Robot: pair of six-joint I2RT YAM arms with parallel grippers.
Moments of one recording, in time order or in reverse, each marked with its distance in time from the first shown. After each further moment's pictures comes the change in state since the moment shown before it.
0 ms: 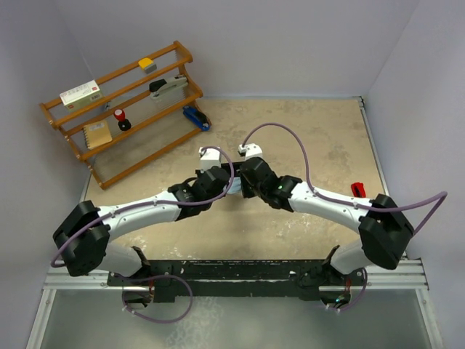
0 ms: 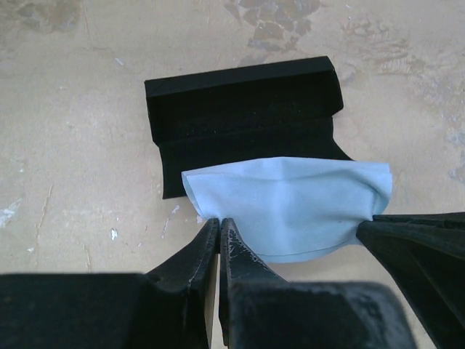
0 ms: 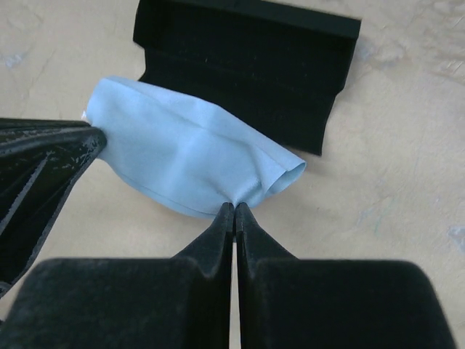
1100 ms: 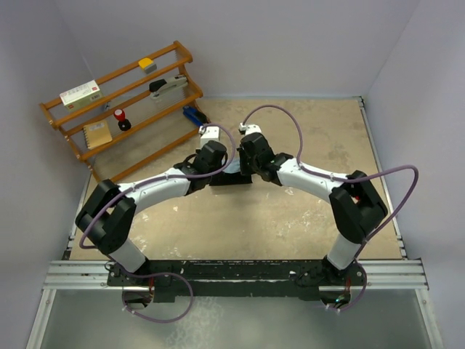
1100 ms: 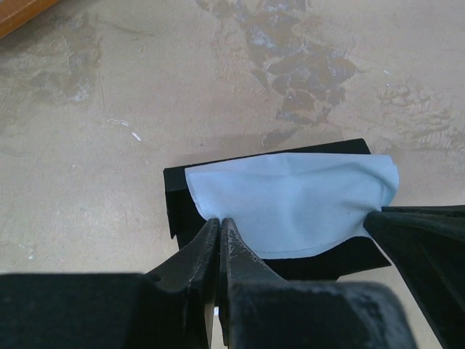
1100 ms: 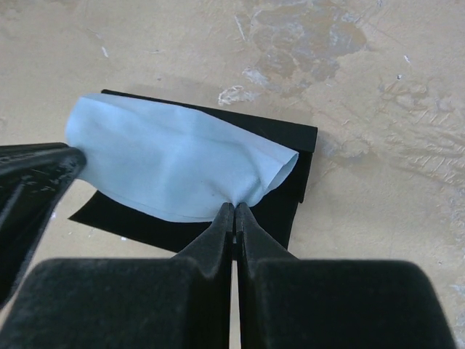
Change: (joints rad) left arm 0.215 0.227 0.175 0.076 0.136 0.129; right arm -0.194 0.256 0.219 0.068 -0.118 -0.075
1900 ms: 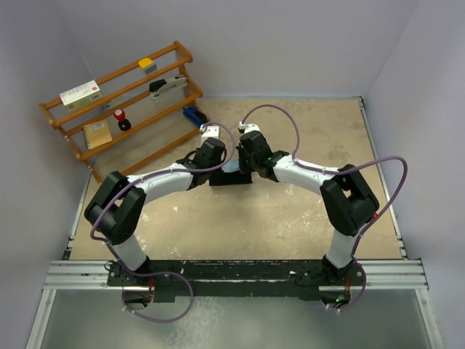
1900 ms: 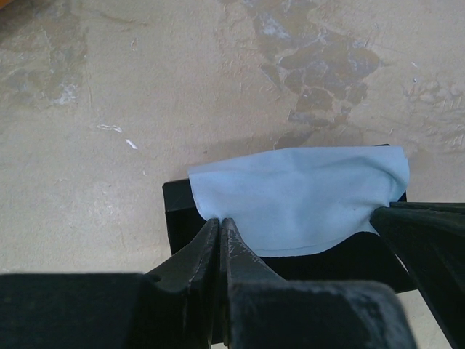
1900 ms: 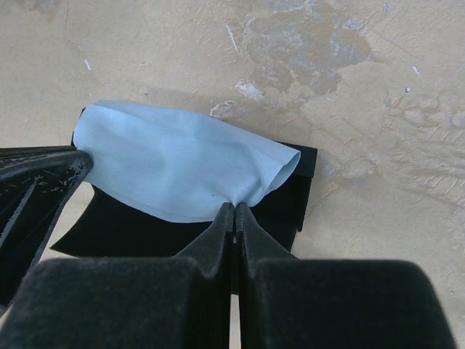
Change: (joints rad) left arm 0.061 0.089 0.035 0.023 0.071 0.026; right arm -0.030 0.087 0.036 0.033 -0.029 0.000
